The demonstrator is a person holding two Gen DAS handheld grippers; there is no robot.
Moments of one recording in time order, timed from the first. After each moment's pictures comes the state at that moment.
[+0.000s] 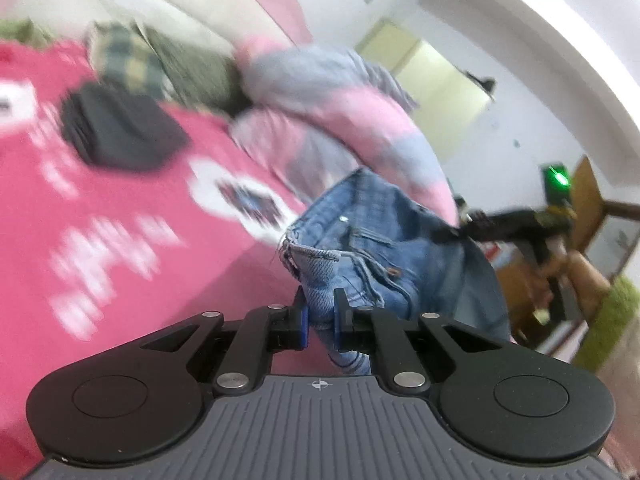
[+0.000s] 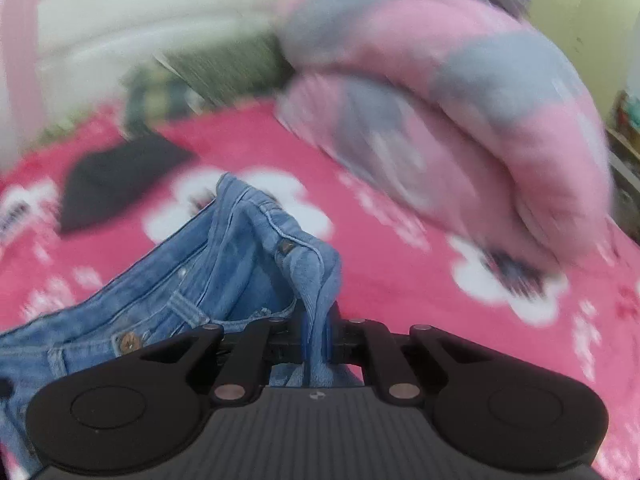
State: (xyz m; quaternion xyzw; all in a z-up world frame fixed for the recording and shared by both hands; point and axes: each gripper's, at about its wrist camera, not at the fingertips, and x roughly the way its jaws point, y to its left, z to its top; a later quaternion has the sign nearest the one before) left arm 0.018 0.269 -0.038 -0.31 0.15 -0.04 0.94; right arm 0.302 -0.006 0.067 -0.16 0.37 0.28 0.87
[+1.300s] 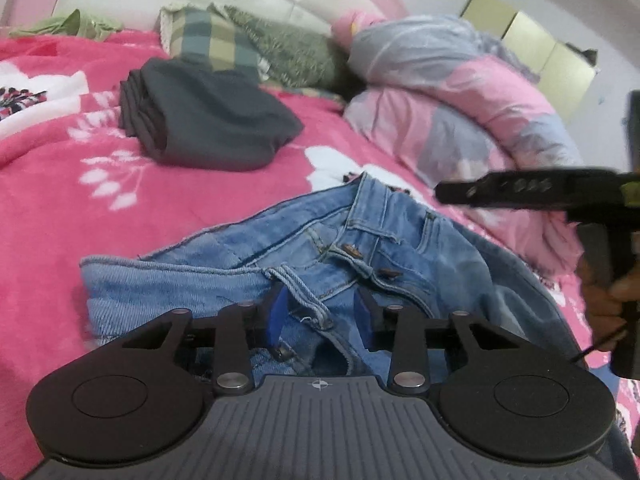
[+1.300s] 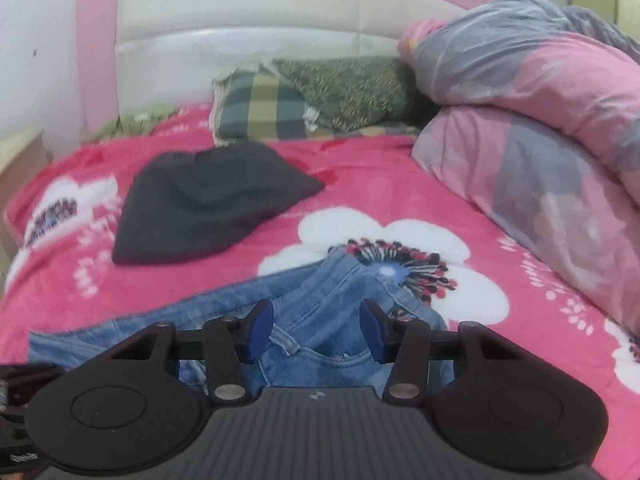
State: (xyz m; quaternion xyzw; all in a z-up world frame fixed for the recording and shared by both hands) left arm 0.133 0.276 -0.100 -0.27 0.23 0.08 0.93; right arm 0.304 0.148 -0.018 -0.18 0.31 0.38 0.85
